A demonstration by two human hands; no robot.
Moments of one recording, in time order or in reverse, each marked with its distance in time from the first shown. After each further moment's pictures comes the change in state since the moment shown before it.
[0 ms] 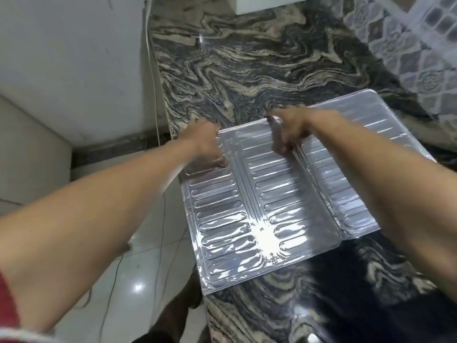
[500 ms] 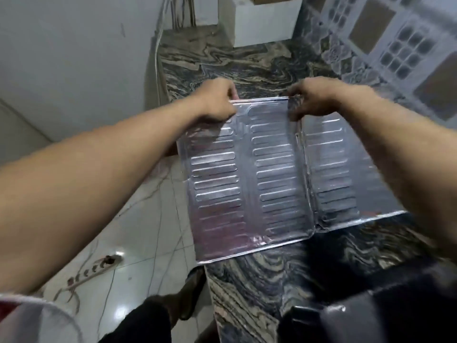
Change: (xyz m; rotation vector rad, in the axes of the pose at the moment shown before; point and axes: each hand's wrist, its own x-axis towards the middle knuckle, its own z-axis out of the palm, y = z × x) left_hand -0.047 0.028 -0.108 -0.267 0.306 0.205; right_hand -0.100 0.003 -0.091 0.012 0.264 -0.012
